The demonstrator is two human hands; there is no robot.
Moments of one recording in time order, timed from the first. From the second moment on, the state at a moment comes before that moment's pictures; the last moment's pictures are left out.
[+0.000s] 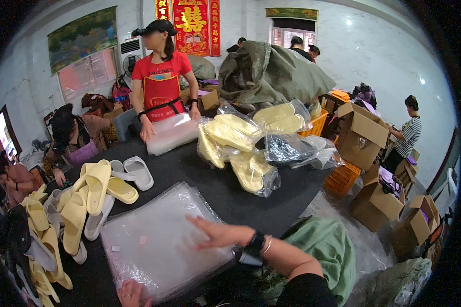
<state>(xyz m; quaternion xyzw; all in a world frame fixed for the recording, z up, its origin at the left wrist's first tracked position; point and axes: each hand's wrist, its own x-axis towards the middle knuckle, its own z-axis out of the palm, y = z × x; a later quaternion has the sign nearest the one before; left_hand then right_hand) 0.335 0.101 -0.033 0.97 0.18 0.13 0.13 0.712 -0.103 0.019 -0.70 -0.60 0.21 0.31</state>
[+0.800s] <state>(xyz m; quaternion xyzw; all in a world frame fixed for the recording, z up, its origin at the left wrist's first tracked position) 0.327 0.105 -0.060 0.94 0.21 0.19 0.21 0.773 -0.148 0.047 -0.85 -0.44 -0.09 0.28</state>
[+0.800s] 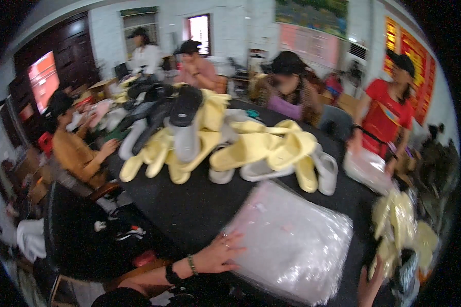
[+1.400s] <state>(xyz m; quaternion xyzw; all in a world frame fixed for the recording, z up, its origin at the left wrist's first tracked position) 0.340 0.102 -0.055 0.93 0.22 0.17 0.24 0.724 -0.127 0.000 -0.88 -0.36 0.12 0.27</state>
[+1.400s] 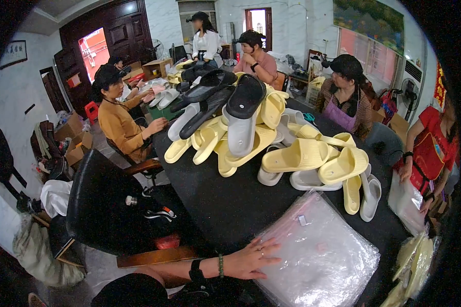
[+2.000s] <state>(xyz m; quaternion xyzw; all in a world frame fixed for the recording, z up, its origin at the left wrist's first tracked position) 0.313 0.125 -0.057 0.87 0.31 0.33 0.19 0.718 -0.095 0.021 -0.78 -0.48 0.12 0.38</state>
